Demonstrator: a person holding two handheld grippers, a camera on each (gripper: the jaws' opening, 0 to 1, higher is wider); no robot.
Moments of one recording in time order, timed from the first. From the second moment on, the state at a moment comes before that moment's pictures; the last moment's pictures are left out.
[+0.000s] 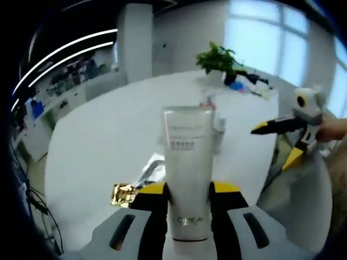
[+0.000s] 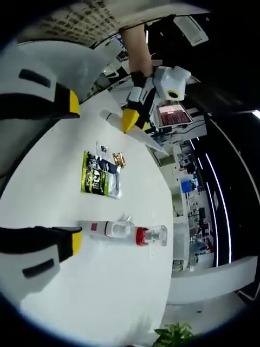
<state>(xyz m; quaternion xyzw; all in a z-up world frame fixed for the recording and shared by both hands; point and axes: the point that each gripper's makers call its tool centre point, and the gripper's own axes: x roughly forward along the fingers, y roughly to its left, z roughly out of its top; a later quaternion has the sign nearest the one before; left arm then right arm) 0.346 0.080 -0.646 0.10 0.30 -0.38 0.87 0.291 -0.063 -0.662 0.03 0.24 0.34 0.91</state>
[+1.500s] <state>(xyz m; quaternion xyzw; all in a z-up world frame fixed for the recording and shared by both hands) 0.281 0.011 -0.637 0.11 0.26 -0.50 0.82 0.297 0.019 -0.585 0.05 0.17 0.49 0.85</state>
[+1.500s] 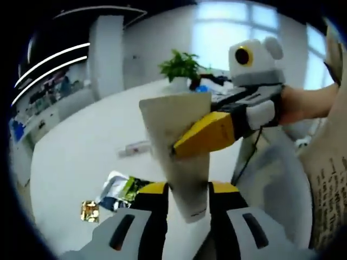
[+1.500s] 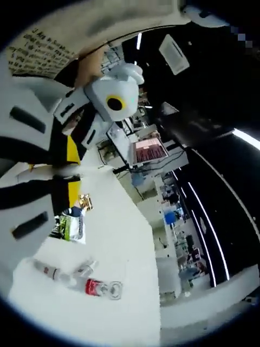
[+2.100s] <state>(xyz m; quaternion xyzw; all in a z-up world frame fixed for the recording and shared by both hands) 0.249 -0.011 -0.658 0.13 0.25 -0.61 0.75 0.252 0.026 -0.613 -0.07 0.16 0.65 0.74</state>
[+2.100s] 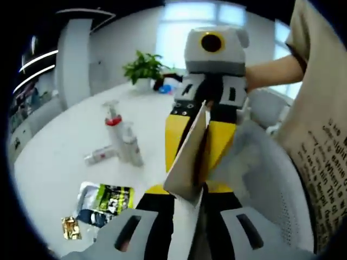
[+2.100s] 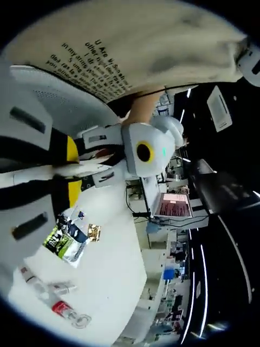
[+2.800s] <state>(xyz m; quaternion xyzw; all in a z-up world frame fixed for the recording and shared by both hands) 0.271 -0.015 -0.683 0.18 0.24 -0.59 0.75 0.278 0.012 -0.637 -0.06 0.20 0.61 0.77</state>
